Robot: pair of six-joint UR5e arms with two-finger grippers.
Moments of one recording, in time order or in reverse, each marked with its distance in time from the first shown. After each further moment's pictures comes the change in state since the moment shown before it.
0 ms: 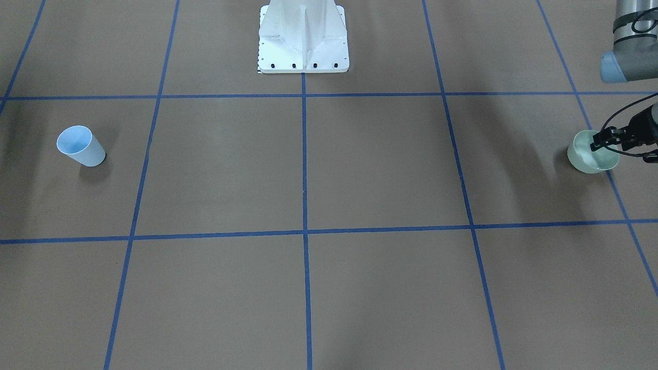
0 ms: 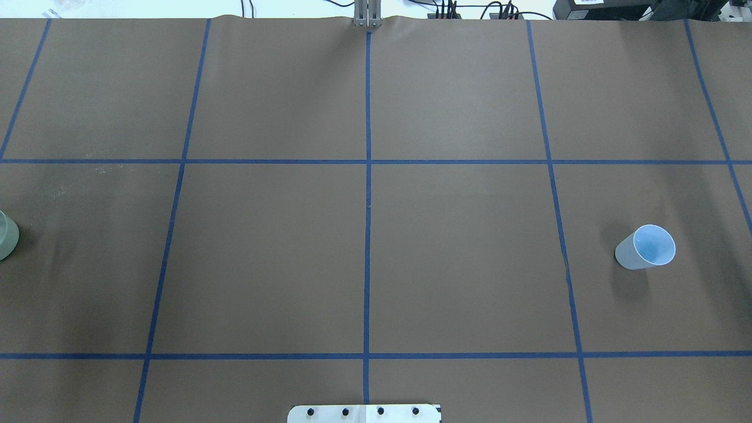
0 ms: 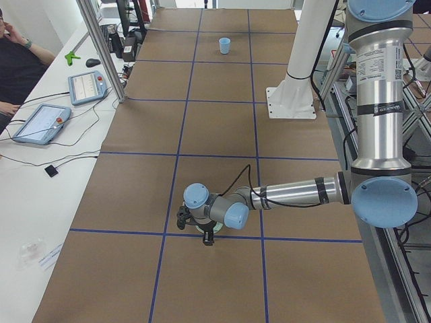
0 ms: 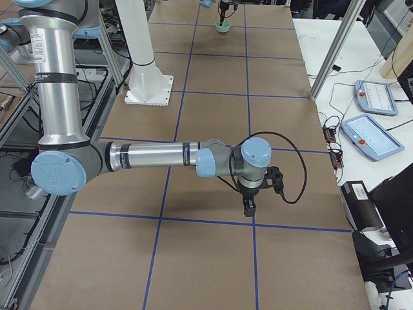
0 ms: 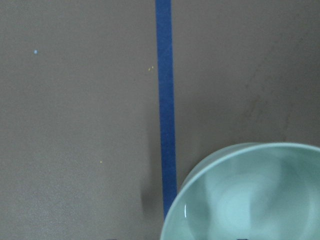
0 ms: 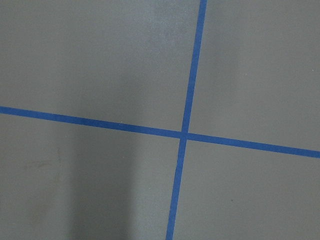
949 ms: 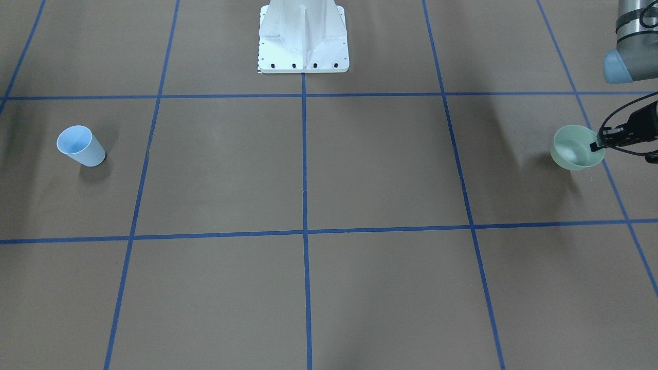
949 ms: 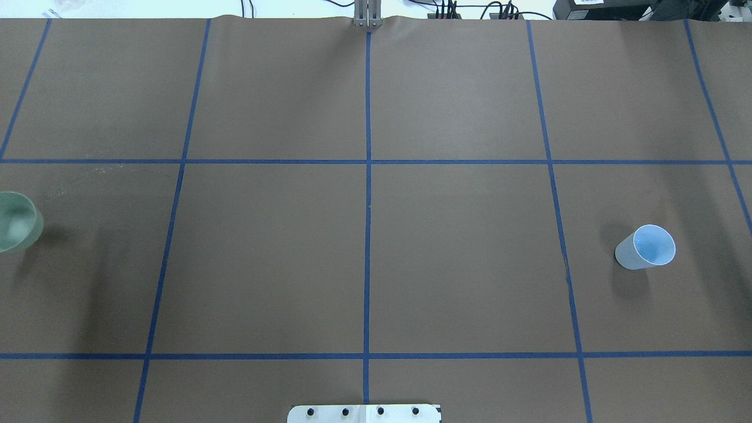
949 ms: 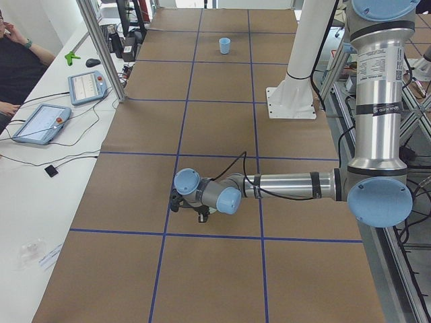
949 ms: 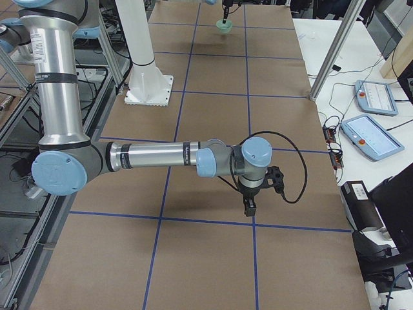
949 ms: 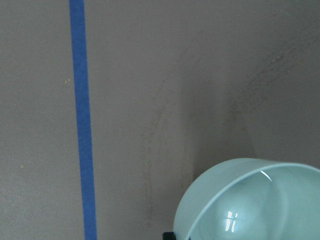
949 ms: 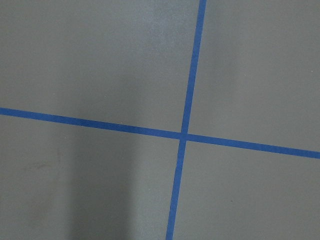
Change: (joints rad) left arm -0.058 -0.051 -0.134 0.163 -0.160 -0.012; right arm 0.000 0.004 -0.001 0.000 -0.001 0.005
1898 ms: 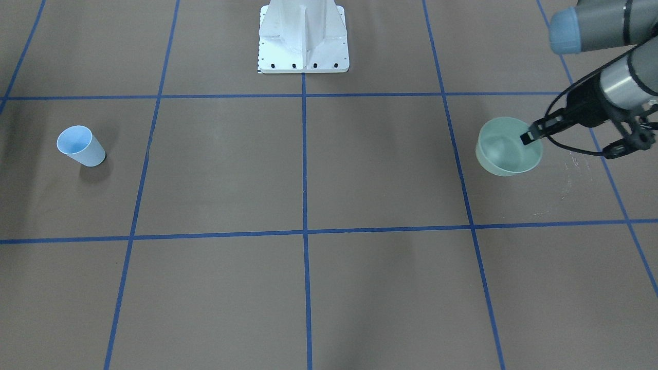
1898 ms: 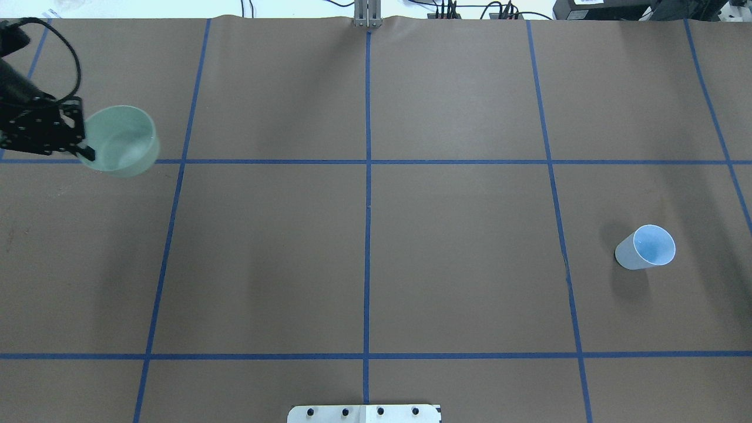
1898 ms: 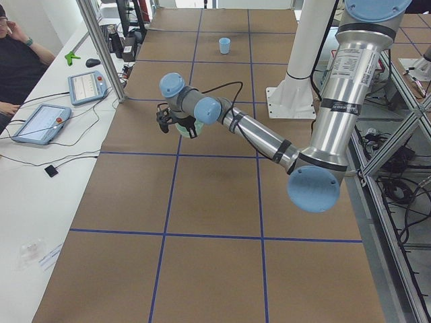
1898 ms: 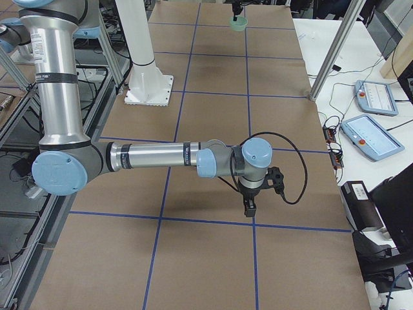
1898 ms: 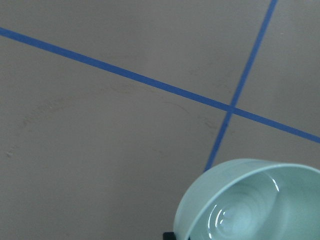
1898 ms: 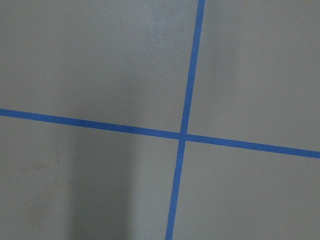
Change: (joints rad) left arm 0.155 -0.344 -0.340 0.371 -0.028 -0.710; right arm 0.000 0.000 -0.005 0.000 0.000 0.000
